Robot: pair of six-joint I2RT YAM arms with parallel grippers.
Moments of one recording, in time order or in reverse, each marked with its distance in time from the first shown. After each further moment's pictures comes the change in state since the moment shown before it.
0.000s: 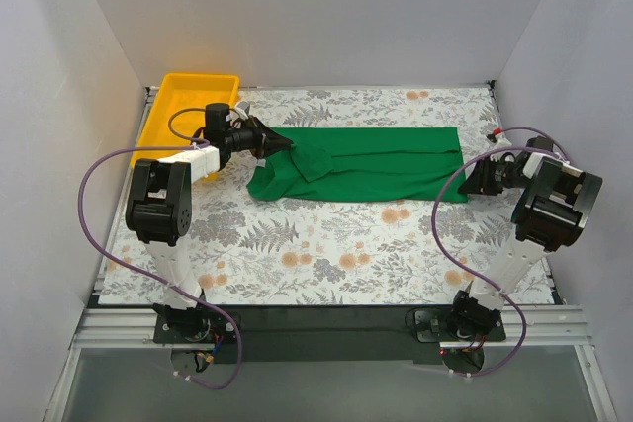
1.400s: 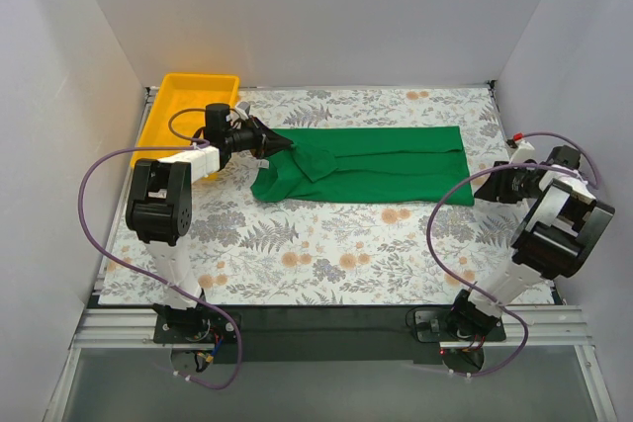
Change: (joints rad) left arm 0.000 0.002 -0.001 0.001 0.002 -0.002; right arm -0.114 -0.214 -0.138 -0.019 0.027 -0.076
